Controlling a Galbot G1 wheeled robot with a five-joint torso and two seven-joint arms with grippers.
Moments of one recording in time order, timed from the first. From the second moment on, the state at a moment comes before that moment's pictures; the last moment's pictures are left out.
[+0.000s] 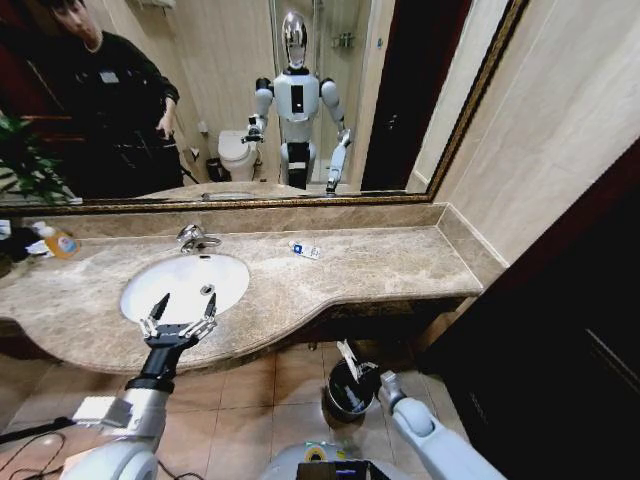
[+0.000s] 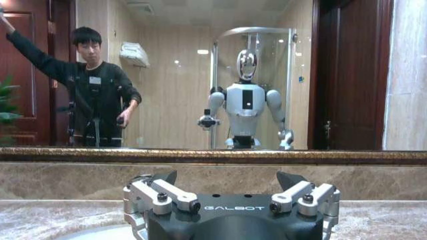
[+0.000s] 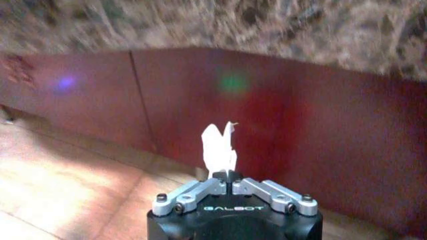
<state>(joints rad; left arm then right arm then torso) 1.84 -1.36 -0.82 -2.47 -0.37 0.04 0.05 -1.22 1.15 0.03 1.29 0.30 0.04 0.04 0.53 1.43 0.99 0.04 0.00</state>
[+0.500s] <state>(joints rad) 1.84 -1.36 -0.82 -2.47 -0.37 0.04 0.05 -1.18 1.20 0.00 1.10 0.30 0.11 0.10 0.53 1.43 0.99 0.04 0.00</state>
